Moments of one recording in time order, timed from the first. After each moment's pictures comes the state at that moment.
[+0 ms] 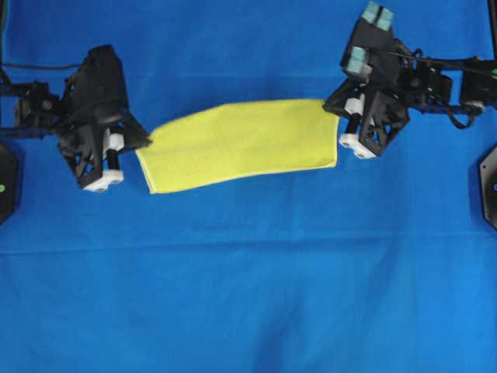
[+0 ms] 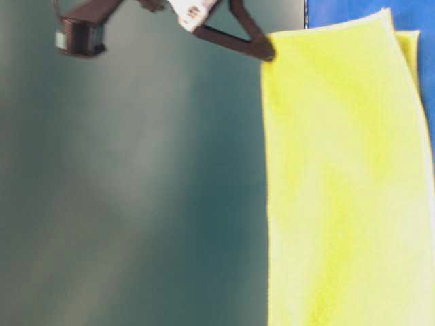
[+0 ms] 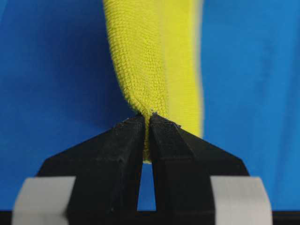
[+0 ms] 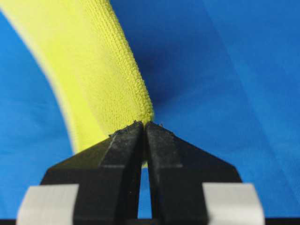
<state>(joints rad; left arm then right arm) 0.14 -0.46 0.96 -0.03 0.17 -0.07 -0.26 -0.32 0.79 -0.13 0.29 0.26</state>
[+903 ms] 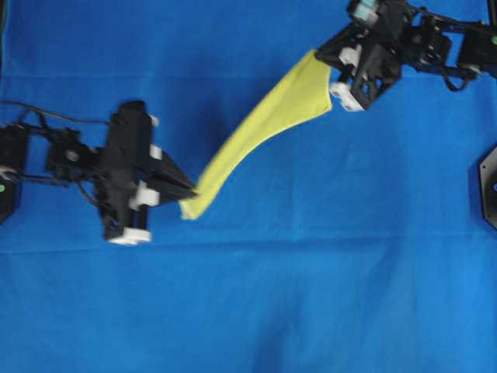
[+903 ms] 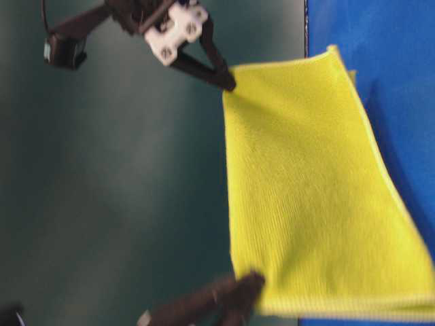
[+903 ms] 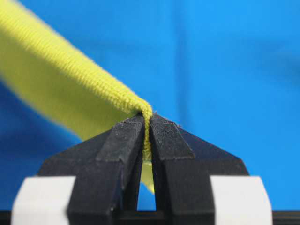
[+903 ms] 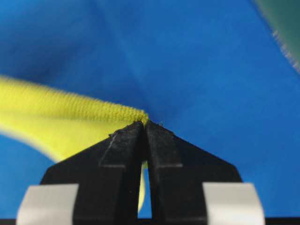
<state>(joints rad) -0.10 -0.27 0.78 -0.03 -0.05 -0.07 -0.43 -0.23 0.70 -0.20 0.16 0.26</state>
